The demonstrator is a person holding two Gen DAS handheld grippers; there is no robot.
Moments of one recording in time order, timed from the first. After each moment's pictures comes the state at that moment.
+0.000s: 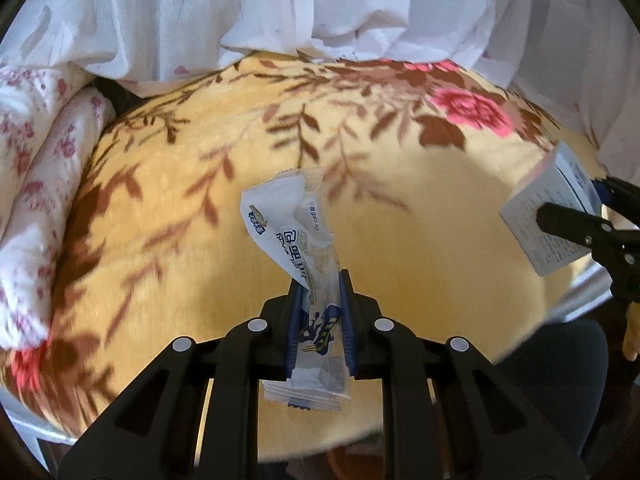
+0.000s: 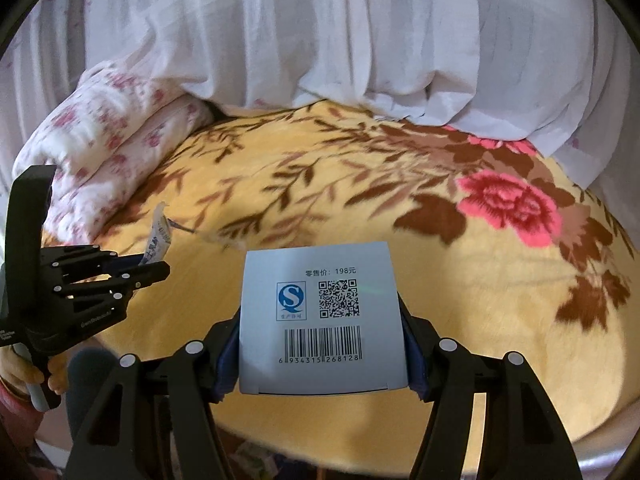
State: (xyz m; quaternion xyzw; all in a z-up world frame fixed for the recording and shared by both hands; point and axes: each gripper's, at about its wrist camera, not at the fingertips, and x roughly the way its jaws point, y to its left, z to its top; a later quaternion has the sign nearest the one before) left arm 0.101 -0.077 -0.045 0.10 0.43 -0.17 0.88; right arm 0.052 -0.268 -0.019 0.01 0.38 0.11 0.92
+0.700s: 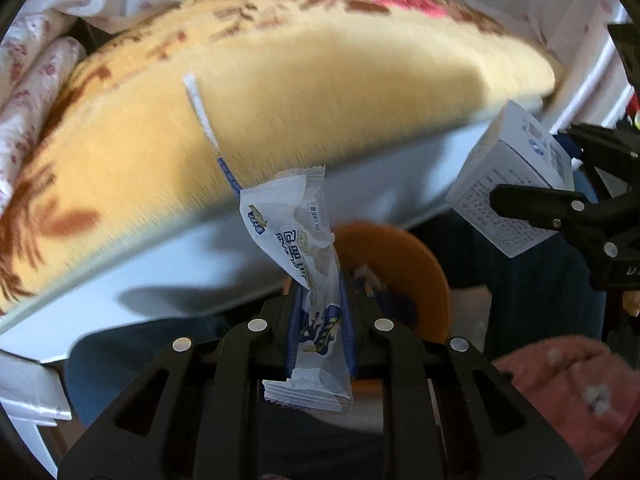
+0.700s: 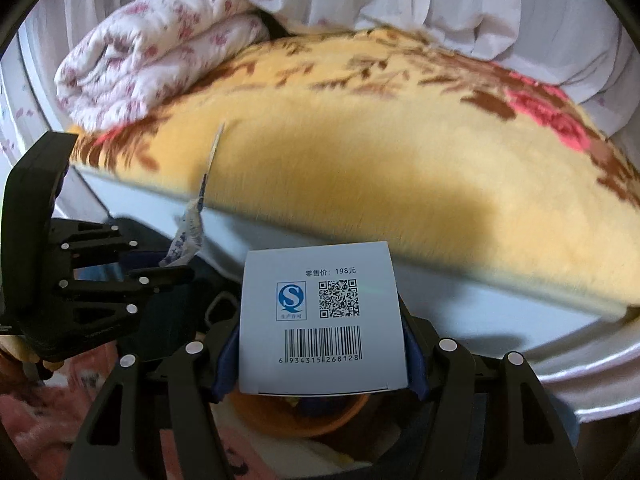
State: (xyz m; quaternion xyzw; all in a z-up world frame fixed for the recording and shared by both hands) left arm -0.040 -0.058 -0.138 0.14 0.50 -0.23 0.82; right arm -0.071 -0.213 -0.110 -0.03 0.47 0.16 0.87
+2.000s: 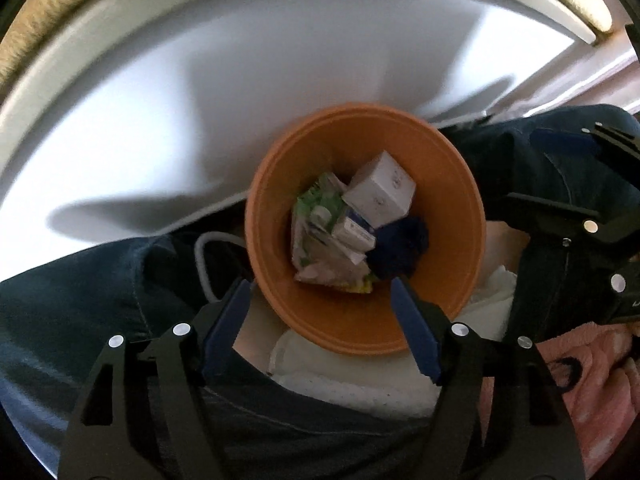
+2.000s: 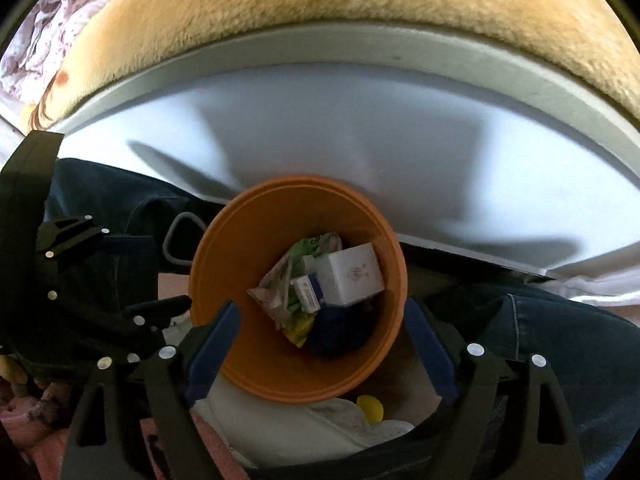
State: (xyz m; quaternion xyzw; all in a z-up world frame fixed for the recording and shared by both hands) left arm -0.022 -0.065 -0.243 0.14 0.63 -0.20 0.74; right arm -0.044 -0.222 -0.221 0.02 0.60 0.13 0.79
